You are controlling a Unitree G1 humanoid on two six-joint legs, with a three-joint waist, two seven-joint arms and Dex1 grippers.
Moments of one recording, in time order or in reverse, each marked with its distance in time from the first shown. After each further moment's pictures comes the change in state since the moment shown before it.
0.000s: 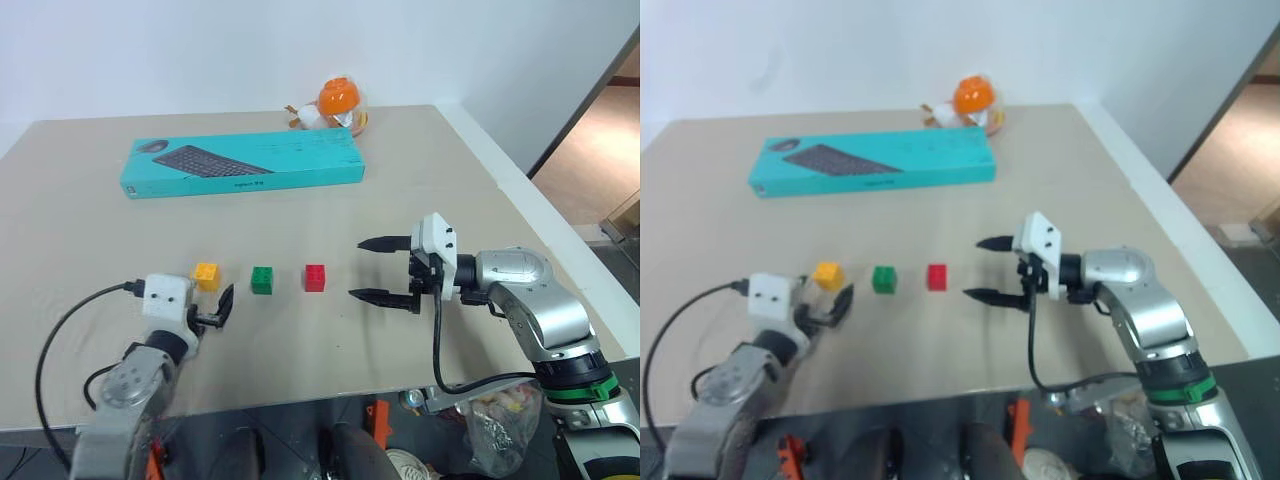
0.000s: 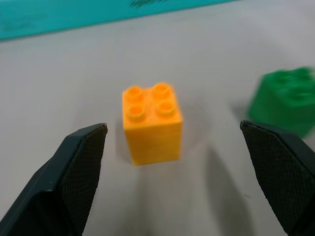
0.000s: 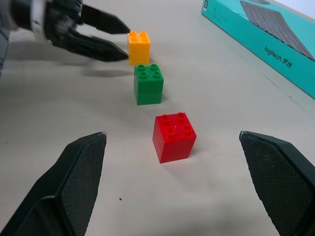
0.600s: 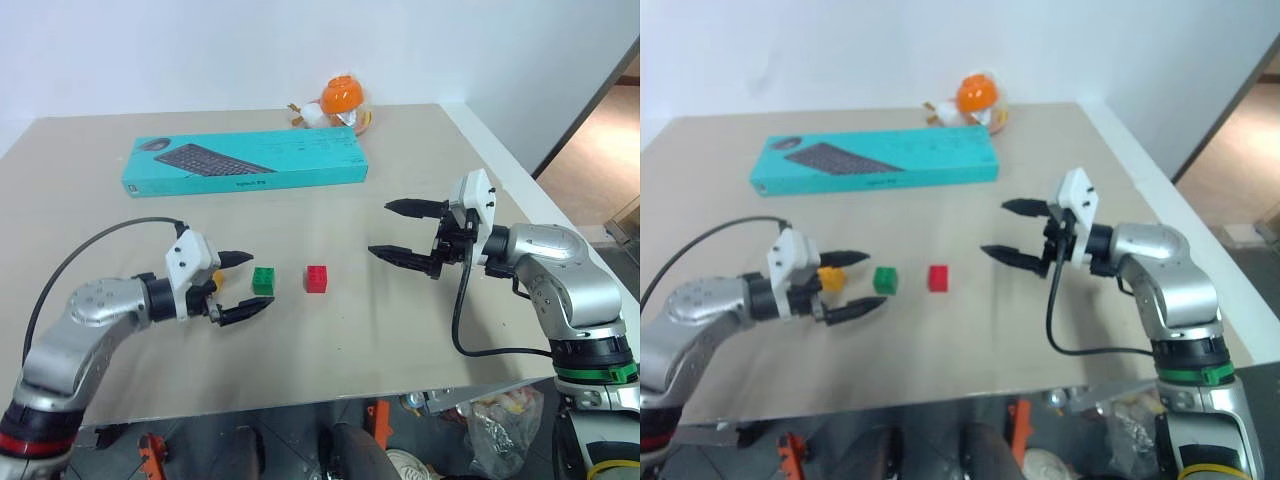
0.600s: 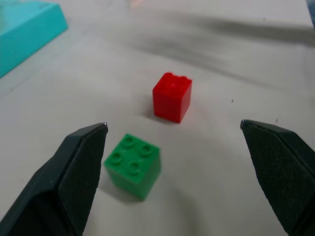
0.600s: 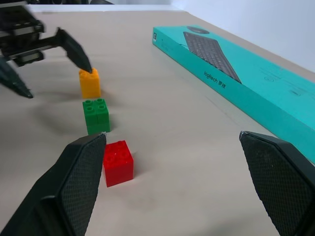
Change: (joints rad) left arm -0.443 0.434 -0.139 0.387 -0.188 -0.108 -0.715; right arm -0.071 -0.009 -0.121 0.065 0.047 0.045 -0.040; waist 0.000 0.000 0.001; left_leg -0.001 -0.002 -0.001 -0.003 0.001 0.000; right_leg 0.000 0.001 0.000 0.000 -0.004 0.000
